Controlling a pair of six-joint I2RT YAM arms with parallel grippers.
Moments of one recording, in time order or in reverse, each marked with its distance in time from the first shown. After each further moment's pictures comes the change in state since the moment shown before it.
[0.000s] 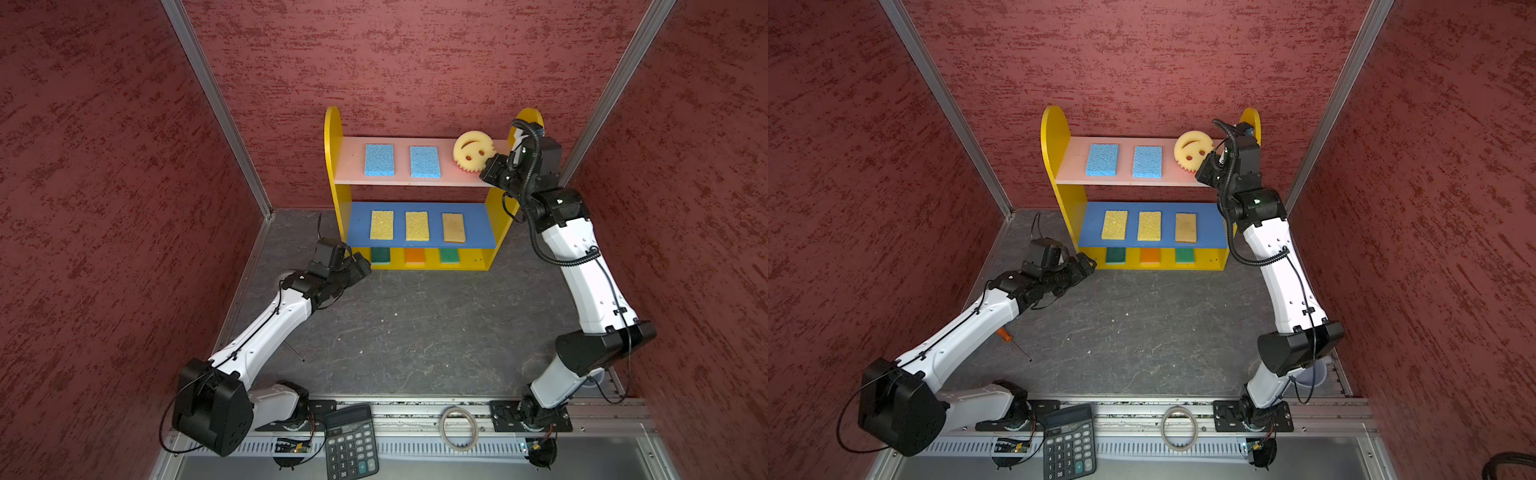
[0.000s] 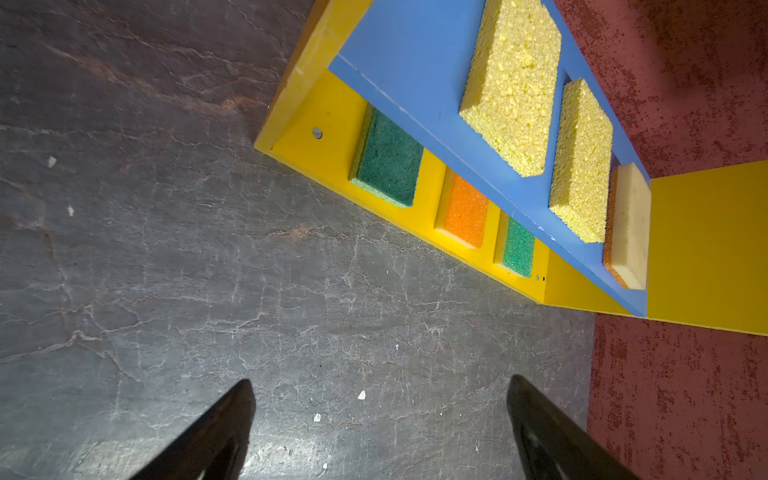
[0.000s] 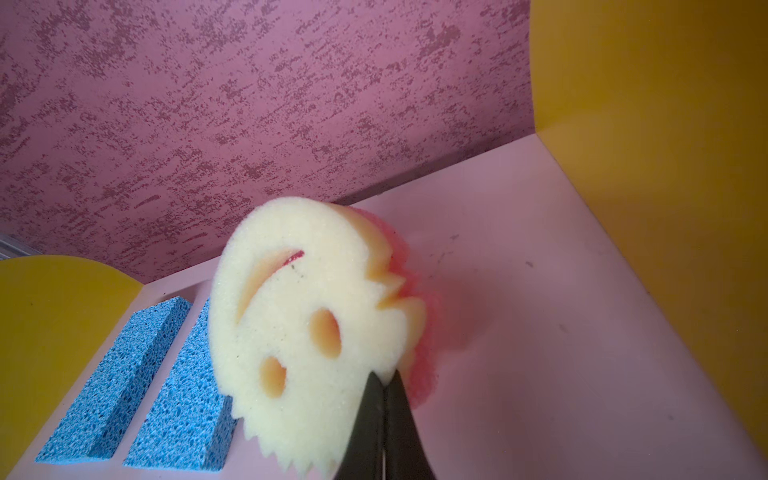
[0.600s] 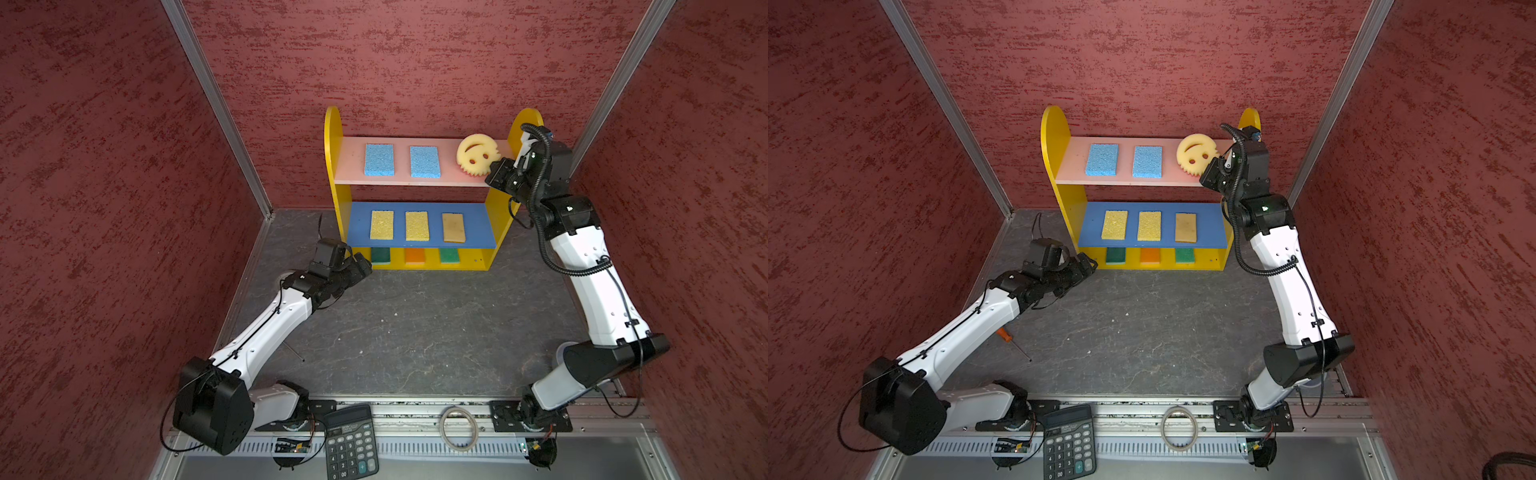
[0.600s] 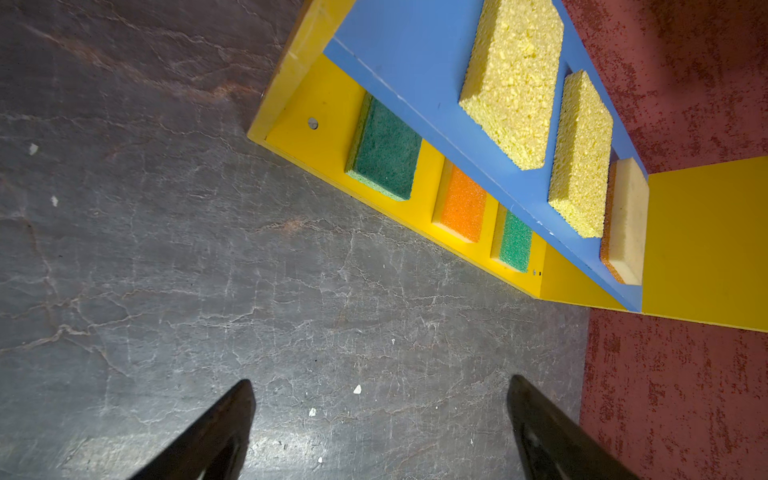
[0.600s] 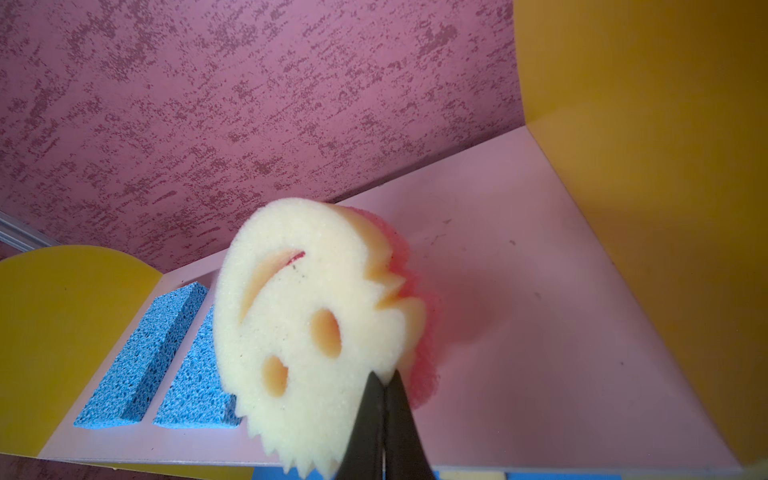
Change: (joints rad) left arm 0.000 0.006 0.001 0.000 0.022 -0.012; right arm -0.015 -0.074 -0.087 0.013 -0.037 0.021
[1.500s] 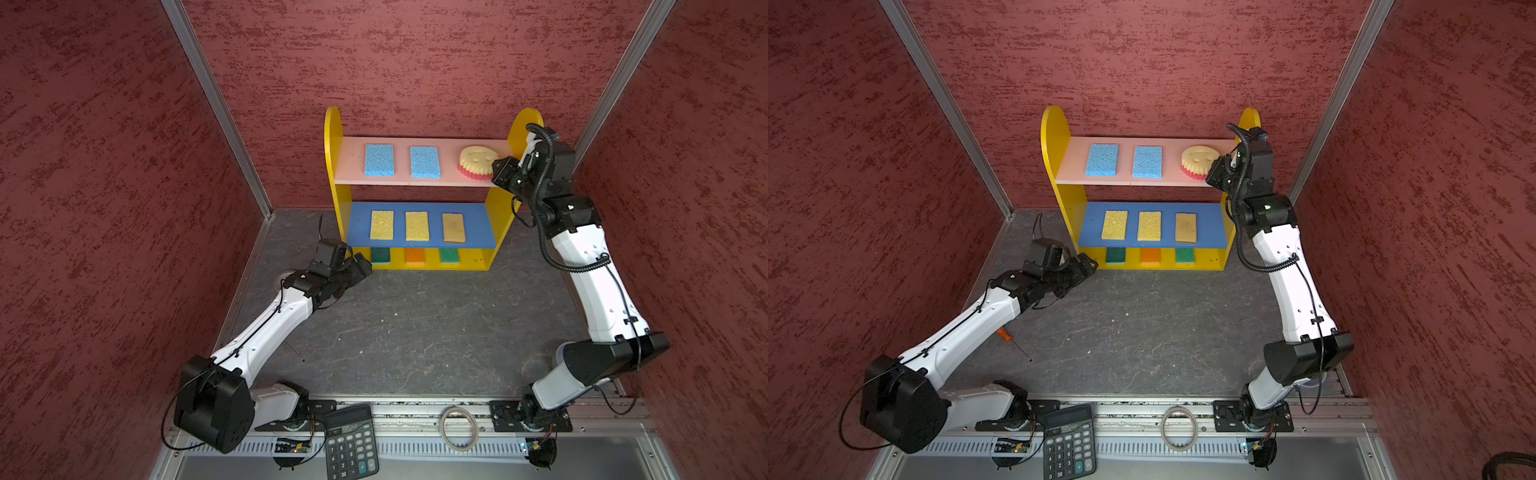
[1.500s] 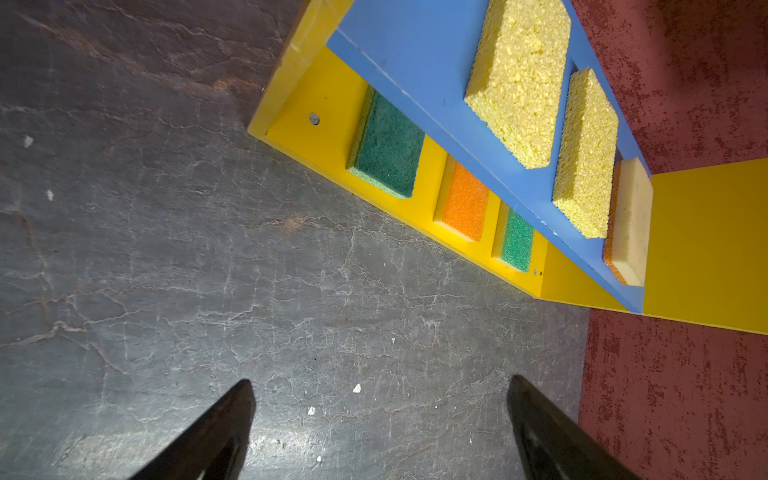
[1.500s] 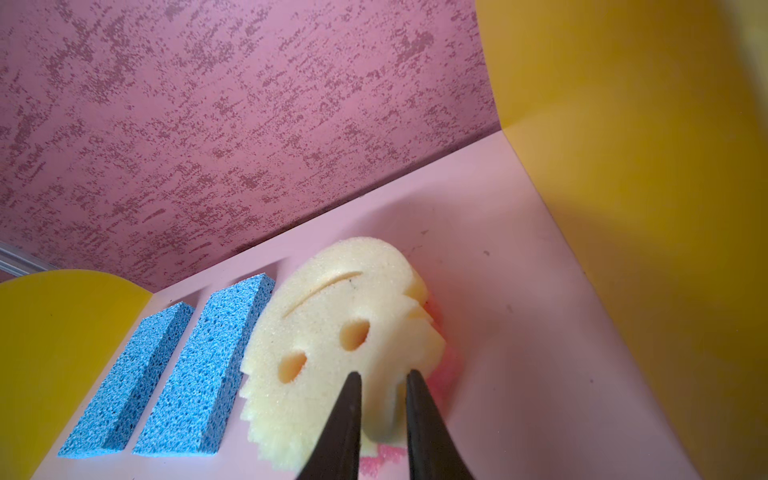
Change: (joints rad) left arm 0.000 0.011 0.000 0.000 0.005 -0.008; right arm -0.035 0.022 0.016 0.018 -0.026 0.022
